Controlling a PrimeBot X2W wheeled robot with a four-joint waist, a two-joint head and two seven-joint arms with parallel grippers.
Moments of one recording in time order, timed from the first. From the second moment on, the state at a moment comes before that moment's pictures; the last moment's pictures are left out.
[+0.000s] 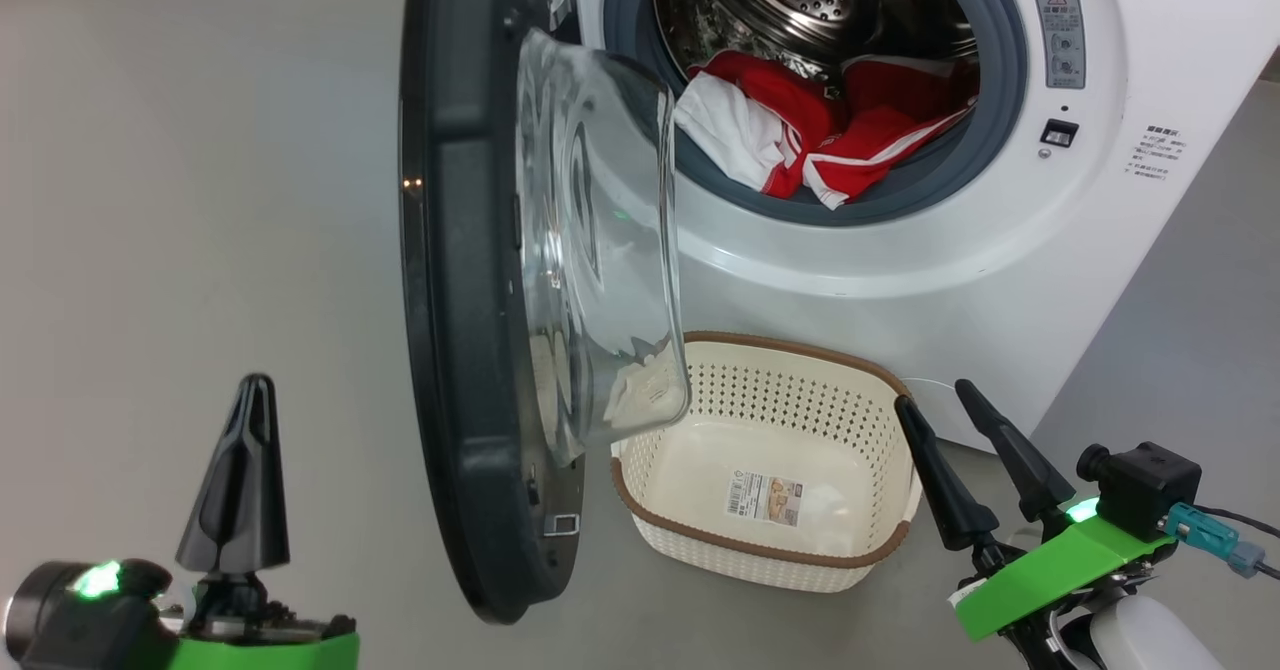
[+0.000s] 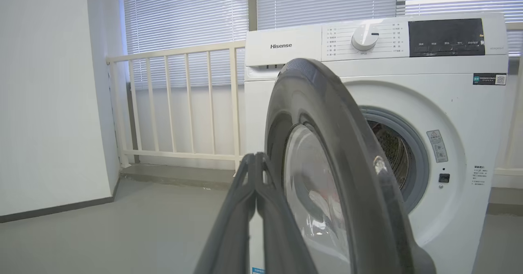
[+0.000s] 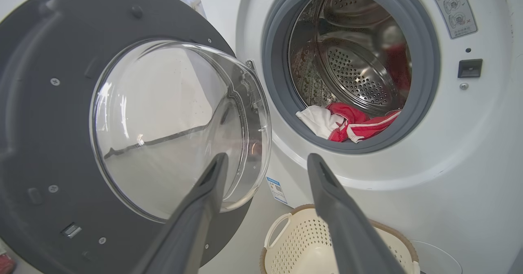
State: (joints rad) left arm -0.01 0.04 0.00 -0.16 -0.19 -0.13 -0.25; right arm -0.18 -0.28 0.28 0.21 0.60 0.13 -0.25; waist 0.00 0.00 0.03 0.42
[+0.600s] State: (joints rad) left arm -0.01 0.04 -0.30 -0.40 -0.18 -0.13 -0.26; right arm -0.19 -0.26 0.28 0.21 0.60 0.13 -0.25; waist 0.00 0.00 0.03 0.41
